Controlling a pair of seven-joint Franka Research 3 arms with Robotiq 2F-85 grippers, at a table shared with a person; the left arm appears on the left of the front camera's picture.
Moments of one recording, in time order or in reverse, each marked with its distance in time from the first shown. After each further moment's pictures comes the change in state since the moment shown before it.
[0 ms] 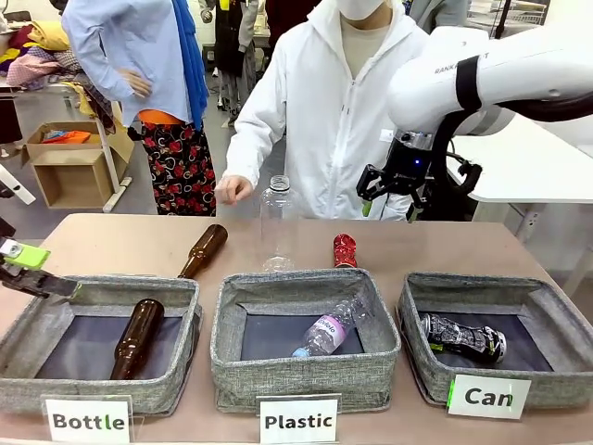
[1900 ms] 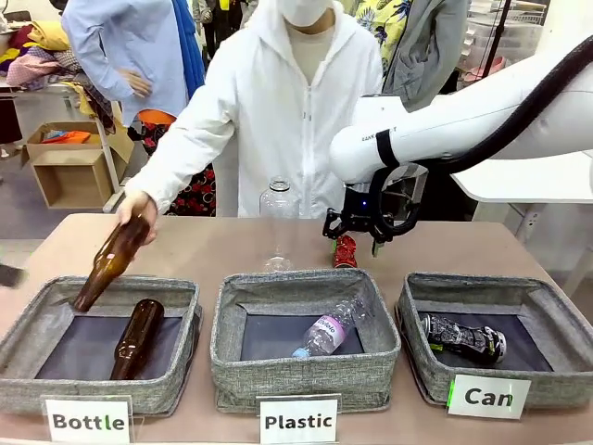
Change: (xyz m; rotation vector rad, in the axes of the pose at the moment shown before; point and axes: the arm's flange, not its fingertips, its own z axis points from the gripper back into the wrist) left arm -0.021 -0.098 0.024 0.066 0.055 -0.097; right arm 0.044 0.051 -0.127 -0.121 0.113 -0.079
